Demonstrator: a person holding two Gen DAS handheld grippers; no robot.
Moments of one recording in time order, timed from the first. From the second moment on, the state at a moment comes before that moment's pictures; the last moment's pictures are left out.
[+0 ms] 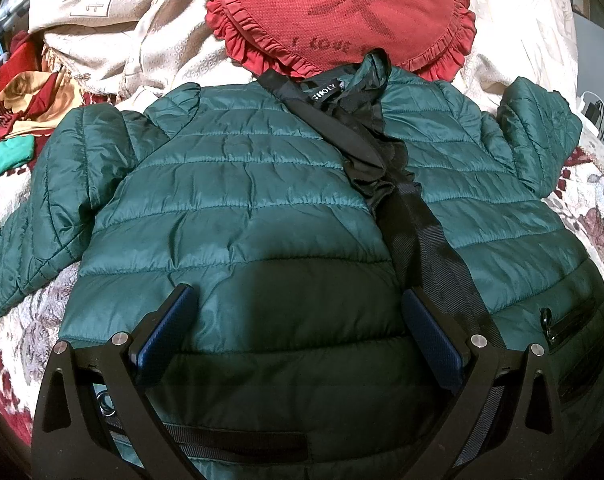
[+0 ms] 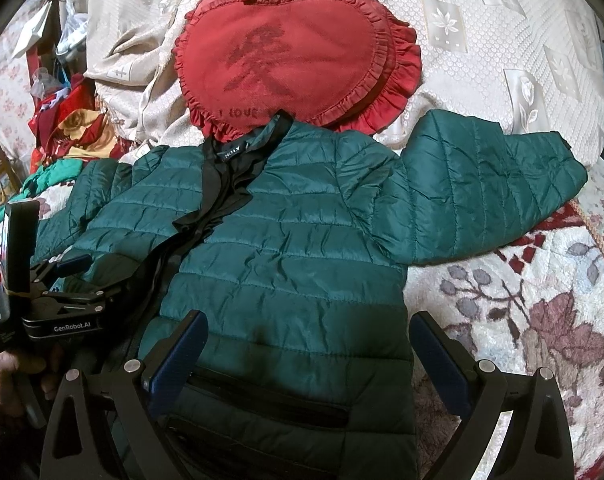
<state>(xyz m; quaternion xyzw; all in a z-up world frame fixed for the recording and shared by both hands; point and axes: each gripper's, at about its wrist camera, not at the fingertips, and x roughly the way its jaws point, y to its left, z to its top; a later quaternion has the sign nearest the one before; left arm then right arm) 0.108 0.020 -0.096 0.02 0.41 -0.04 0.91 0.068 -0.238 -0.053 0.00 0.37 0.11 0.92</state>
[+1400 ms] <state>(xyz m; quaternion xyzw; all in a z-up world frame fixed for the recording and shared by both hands) 0.113 0.100 -0.030 -0.05 0.36 0.02 0.93 0.067 -0.244 -0.054 0.02 0.37 0.12 0.92</state>
